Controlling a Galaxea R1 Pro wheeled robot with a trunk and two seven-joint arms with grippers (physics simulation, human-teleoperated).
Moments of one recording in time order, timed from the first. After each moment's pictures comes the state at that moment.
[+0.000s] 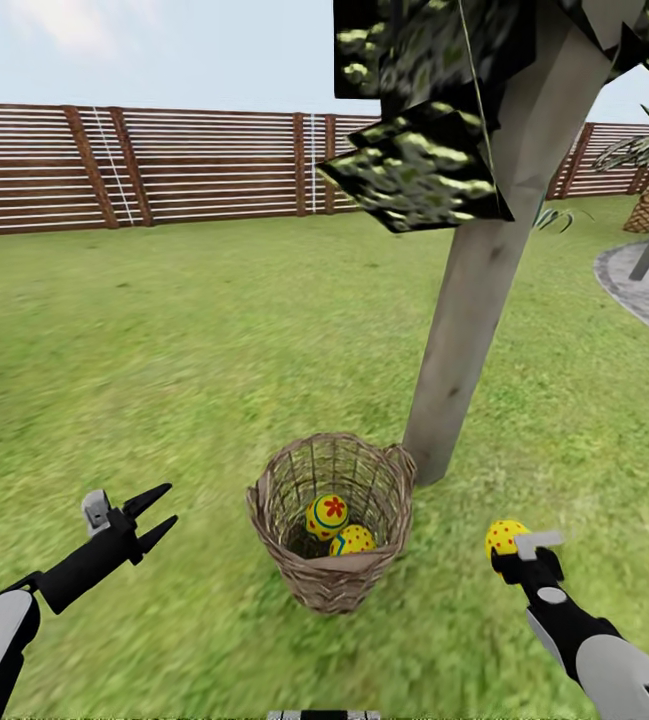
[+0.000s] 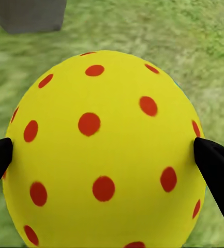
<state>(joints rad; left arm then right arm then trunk) -0.29 0.23 0.31 -1.20 1.23 0.91 -0.48 -0.71 -0.20 -0.27 -0.17 0.42 -0.23 -0.13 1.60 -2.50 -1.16</state>
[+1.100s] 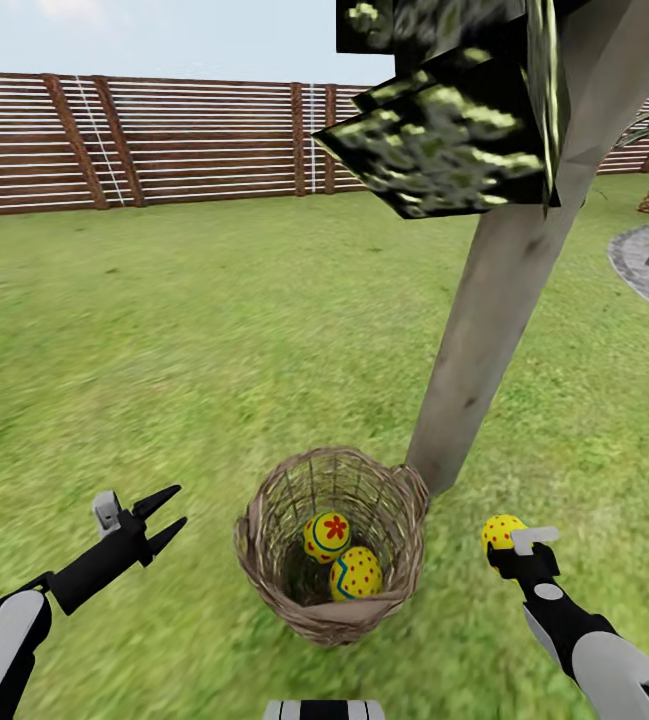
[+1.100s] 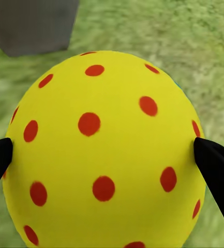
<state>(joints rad) -0.29 0.22 0.28 -1.20 1.24 0.90 -0.48 -0.72 -0.19 -0.27 -0.18 0.42 -0.24 -0.13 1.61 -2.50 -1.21</state>
